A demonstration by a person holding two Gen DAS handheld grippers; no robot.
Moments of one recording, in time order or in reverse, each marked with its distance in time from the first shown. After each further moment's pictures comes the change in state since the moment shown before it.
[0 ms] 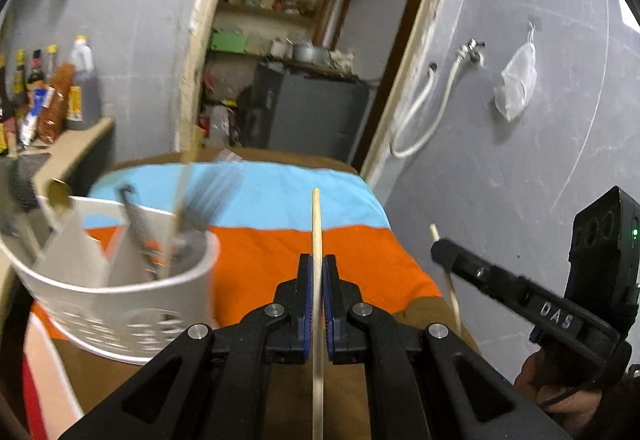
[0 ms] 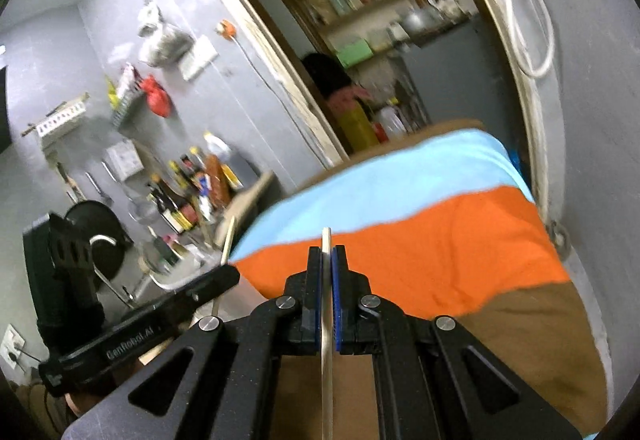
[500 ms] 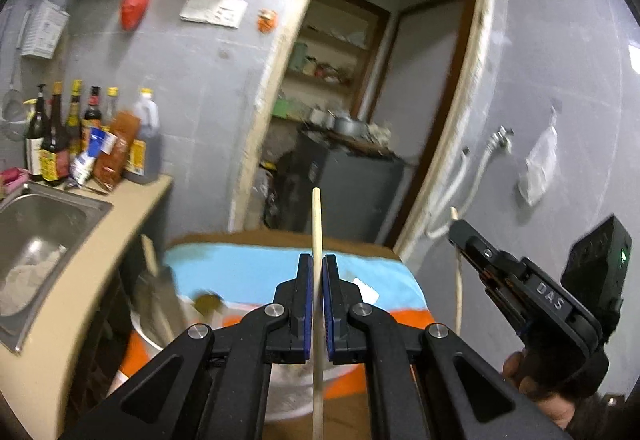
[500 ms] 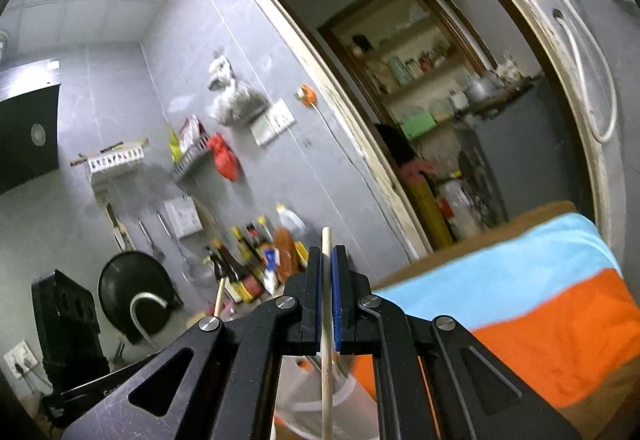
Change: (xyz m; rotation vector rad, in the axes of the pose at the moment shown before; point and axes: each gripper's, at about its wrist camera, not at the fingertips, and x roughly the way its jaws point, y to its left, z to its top) left arm -0.082 0.091 0.053 -0.086 -0.237 0.082; right arm 0.041 0.115 0.046 -0.049 -0.274 0.176
